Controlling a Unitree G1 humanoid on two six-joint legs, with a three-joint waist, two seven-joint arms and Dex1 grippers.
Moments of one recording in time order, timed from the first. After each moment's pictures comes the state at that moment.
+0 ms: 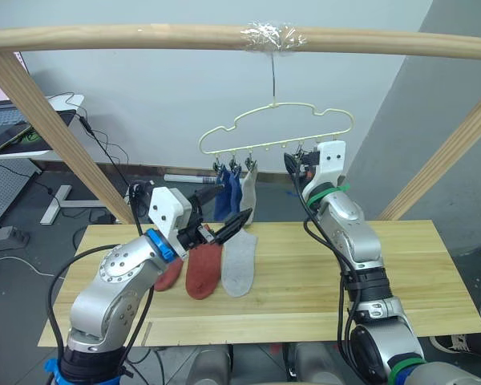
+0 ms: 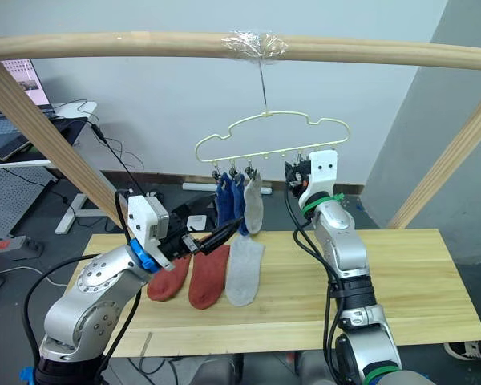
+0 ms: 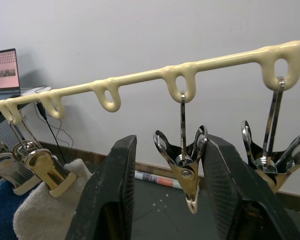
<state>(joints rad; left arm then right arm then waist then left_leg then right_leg) -0.13 0.47 0.04 -0.50 -0.58 0.45 -0.58 -0.60 -0.02 -0.02 0.16 0.16 0.28 0.18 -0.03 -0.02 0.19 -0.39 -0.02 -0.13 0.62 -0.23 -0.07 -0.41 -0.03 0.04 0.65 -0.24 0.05</state>
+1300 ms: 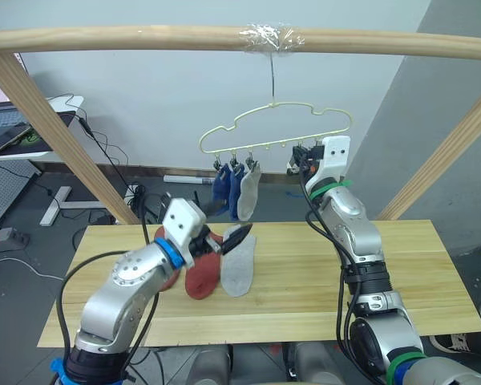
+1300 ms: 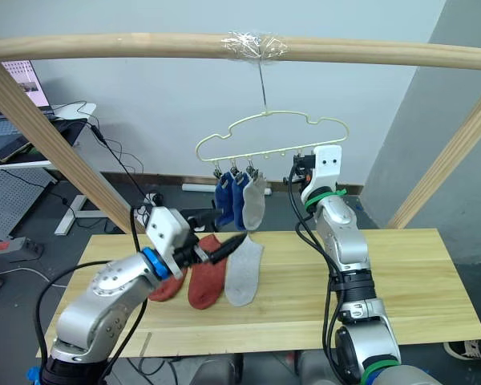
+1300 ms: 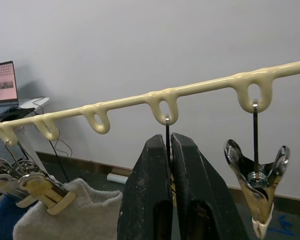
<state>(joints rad) -0.07 0.49 -0.10 -0.35 -0.38 0.48 -0.52 -0.63 -0.04 -0.05 0.19 0.18 0.28 0.20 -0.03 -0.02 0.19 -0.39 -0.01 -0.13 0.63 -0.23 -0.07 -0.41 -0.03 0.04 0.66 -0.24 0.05</state>
